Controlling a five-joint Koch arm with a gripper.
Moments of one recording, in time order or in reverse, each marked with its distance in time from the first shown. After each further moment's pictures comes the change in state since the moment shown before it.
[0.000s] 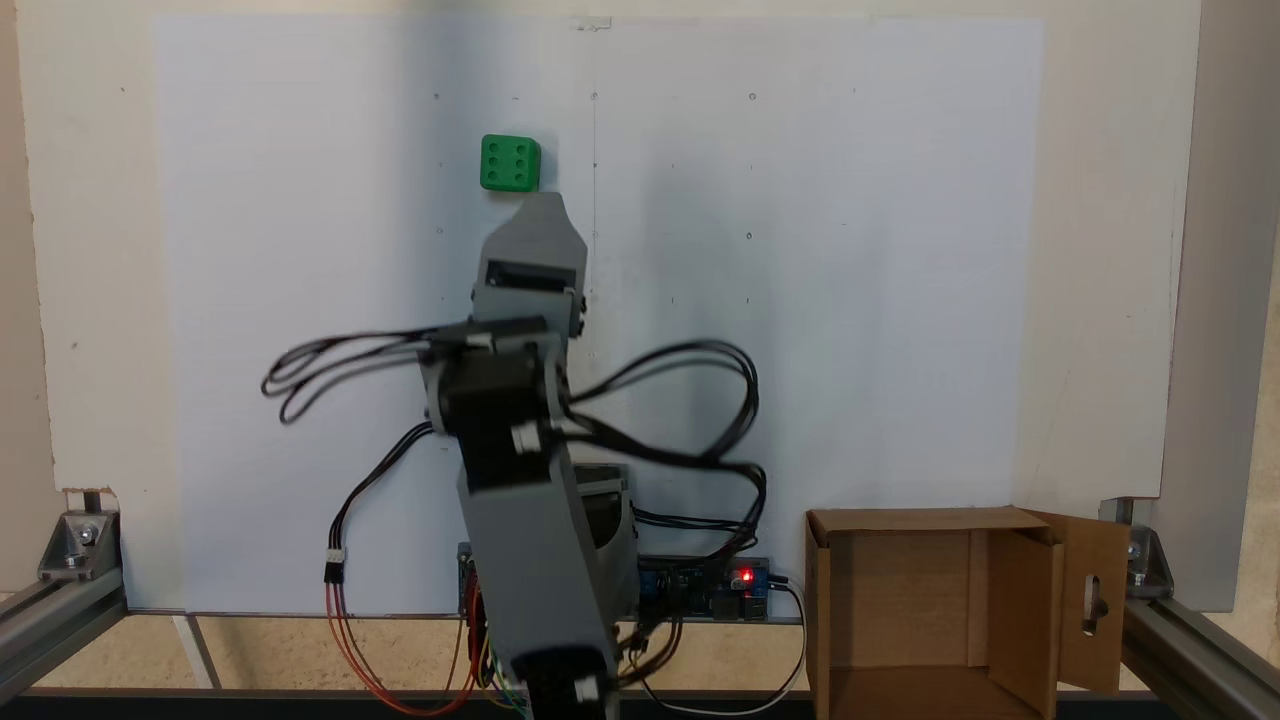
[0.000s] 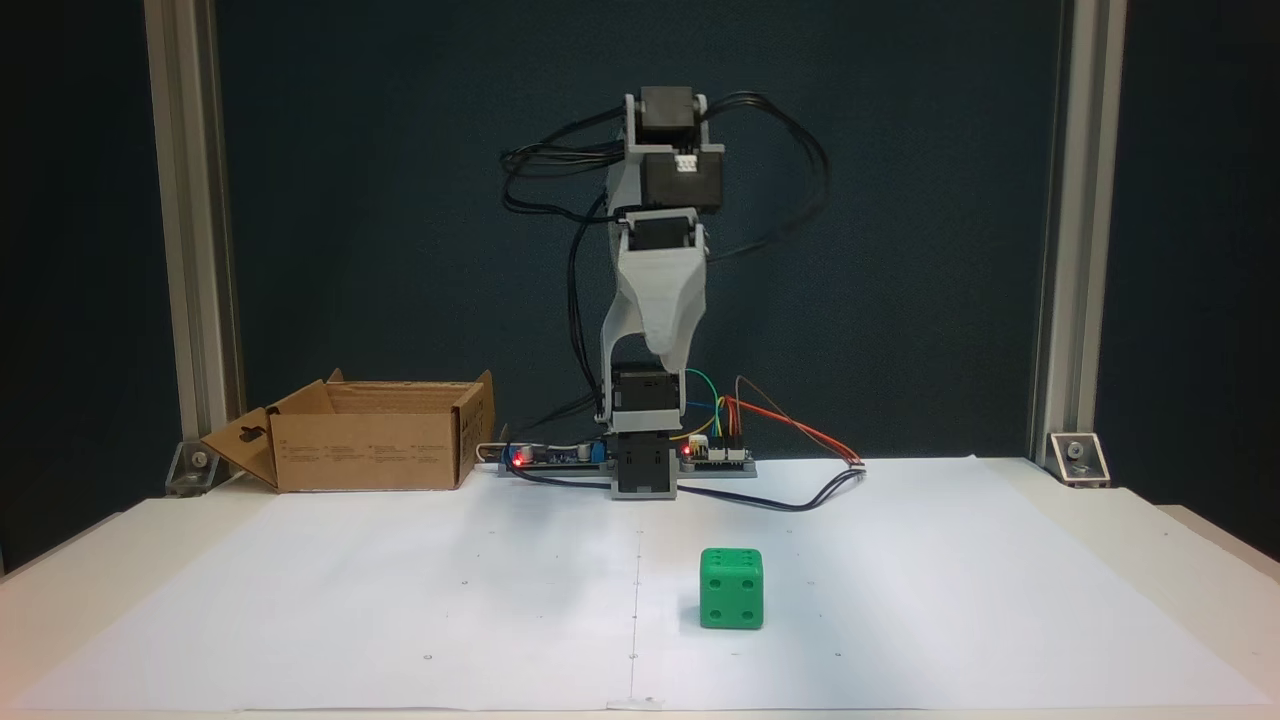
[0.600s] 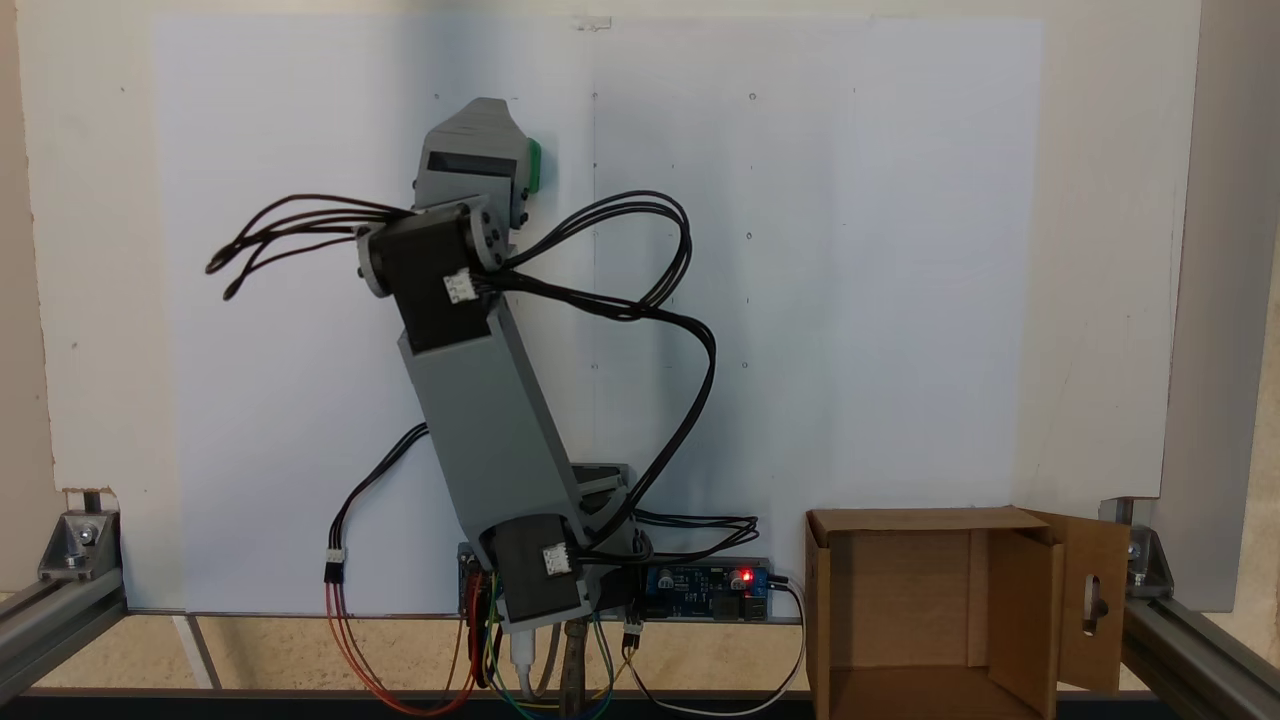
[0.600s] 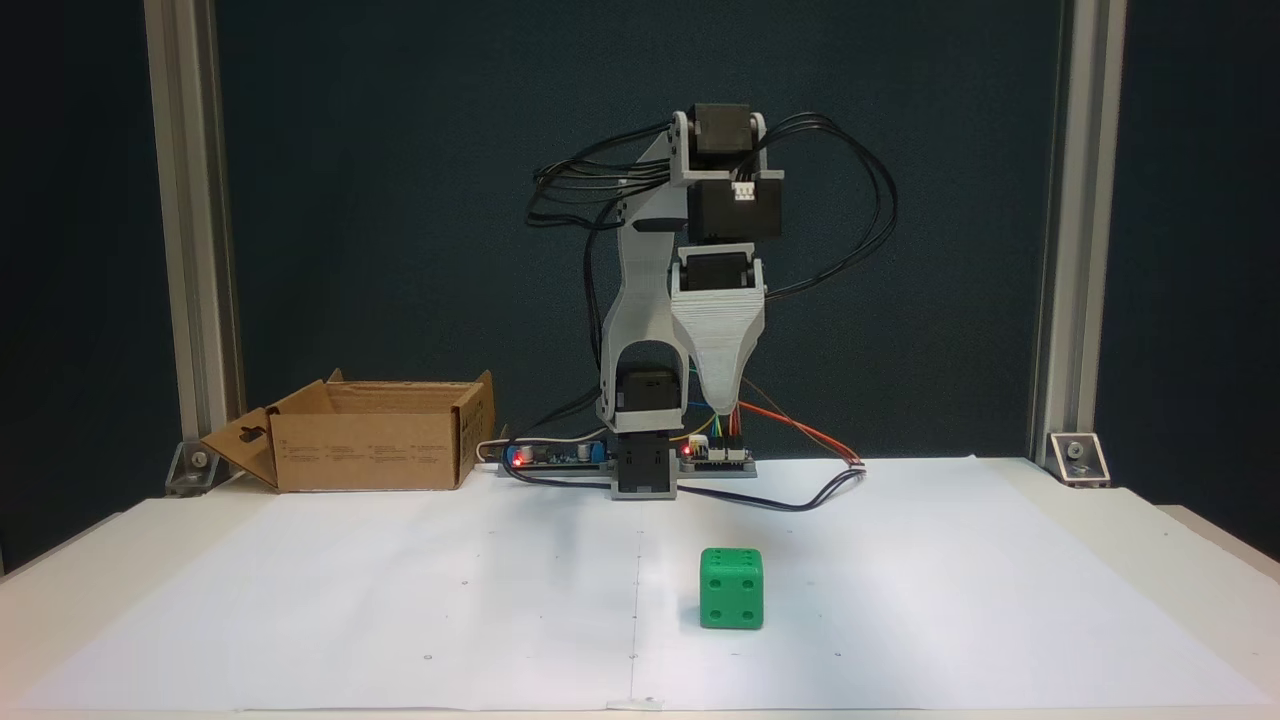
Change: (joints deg) arm -5.4 -19.4 -16.3 0.0 3.7
